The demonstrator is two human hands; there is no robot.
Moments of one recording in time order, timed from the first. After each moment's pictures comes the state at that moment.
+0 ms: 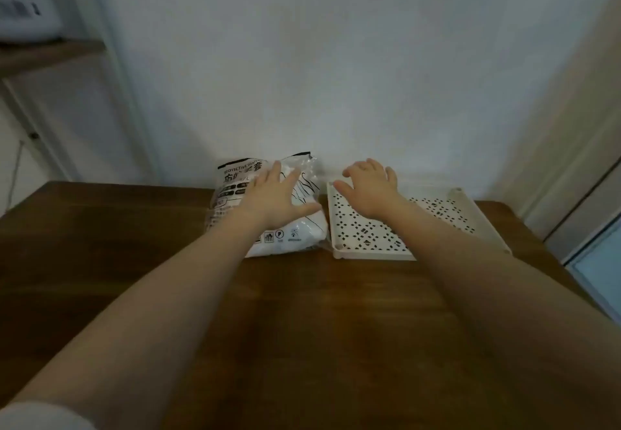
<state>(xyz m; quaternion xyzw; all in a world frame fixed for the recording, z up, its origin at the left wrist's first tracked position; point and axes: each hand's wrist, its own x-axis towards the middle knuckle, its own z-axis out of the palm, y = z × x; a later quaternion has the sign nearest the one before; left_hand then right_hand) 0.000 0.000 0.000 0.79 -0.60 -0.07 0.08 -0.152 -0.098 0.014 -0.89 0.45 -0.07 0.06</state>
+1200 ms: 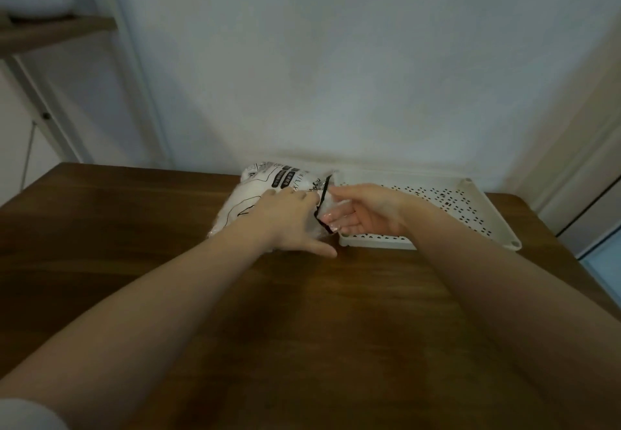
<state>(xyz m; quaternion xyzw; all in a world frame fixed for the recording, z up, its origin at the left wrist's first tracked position) -0.009 0.018 -0.016 0.73 -0.68 0.00 -0.05 -0.151 -0.075 0.009 -0.62 0.37 -0.02 0.70</state>
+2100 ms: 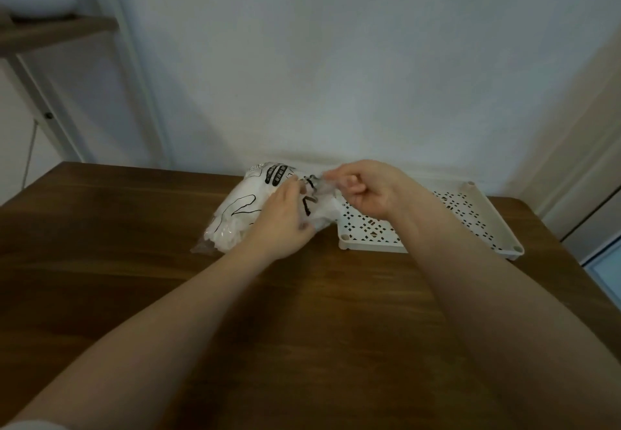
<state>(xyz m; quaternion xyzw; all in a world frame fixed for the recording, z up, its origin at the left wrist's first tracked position) -0.017 0.032 -0.038 0.73 -0.61 -0.08 0.30 -0.137 -0.065 0.035 -0.46 0.38 -0.20 0.78</state>
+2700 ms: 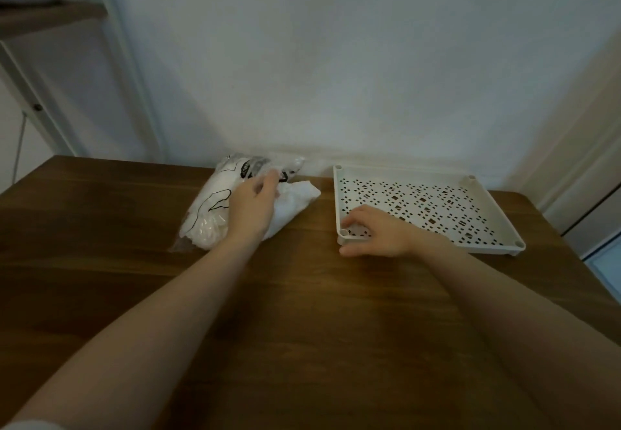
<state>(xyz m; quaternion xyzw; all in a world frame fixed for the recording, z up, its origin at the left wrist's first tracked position) -0.004 0.029 -0.035 0.75 -0.31 -0.16 0.56 -0.184 -0.089 -0.041 -0.92 0.31 0.08 0.23</state>
